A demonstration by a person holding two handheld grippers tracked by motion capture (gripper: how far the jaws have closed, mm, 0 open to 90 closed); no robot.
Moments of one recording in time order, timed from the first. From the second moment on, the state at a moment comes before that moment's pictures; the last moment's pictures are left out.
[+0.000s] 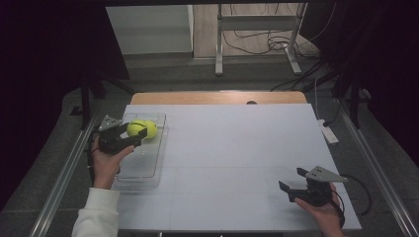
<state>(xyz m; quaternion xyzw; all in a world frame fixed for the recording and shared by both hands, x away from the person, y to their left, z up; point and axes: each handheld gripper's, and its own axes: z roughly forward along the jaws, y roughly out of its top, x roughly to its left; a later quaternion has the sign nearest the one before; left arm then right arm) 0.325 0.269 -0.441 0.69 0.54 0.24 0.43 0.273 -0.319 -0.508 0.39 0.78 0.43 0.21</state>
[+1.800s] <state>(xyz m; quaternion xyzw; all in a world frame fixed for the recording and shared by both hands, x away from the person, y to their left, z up) 0.344 0.282 -0.472 0.72 0.58 0.20 0.31 0.274 -0.319 -0.508 0.39 0.79 0.43 0.21</state>
